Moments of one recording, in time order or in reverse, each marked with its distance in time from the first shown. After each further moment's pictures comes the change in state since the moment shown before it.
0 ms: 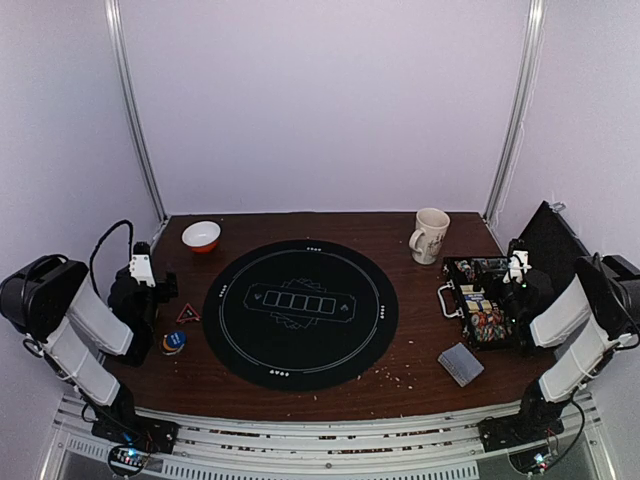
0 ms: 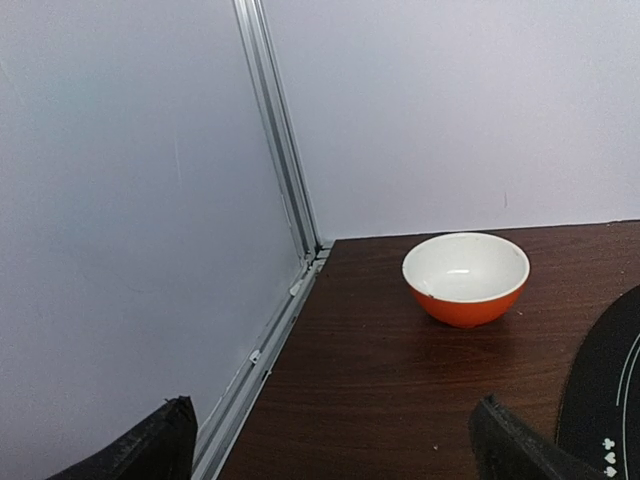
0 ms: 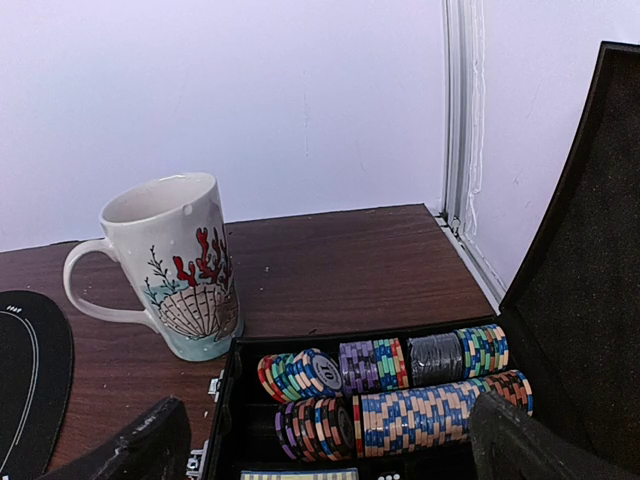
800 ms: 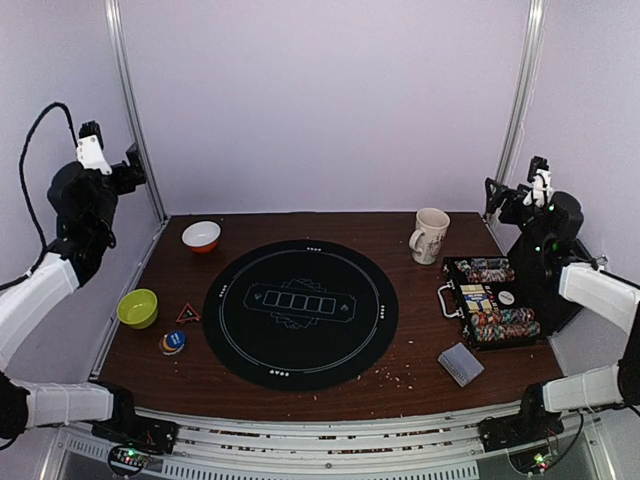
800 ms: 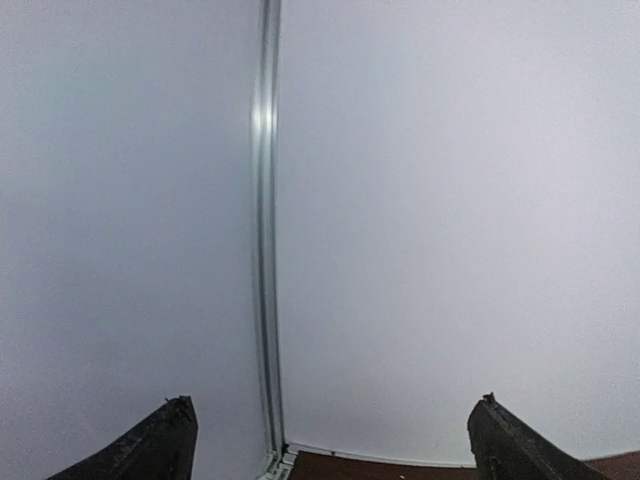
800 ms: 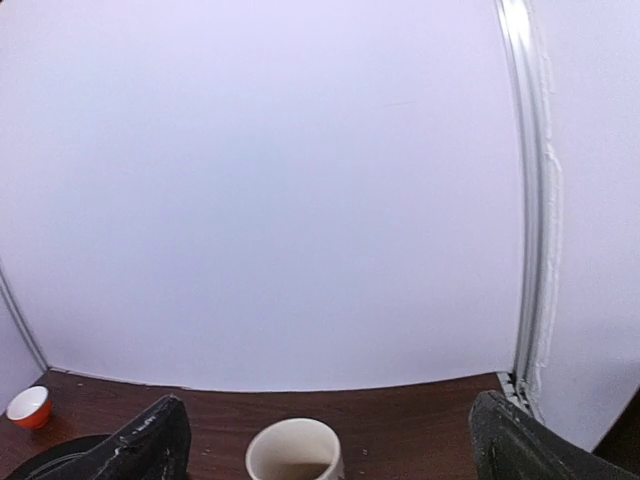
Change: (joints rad) left arm -0.014 -0.554 0.734 -1.007 0.003 -0.112; right arm 0.005 -0.393 0.496 -0.677 -0.115 0.095
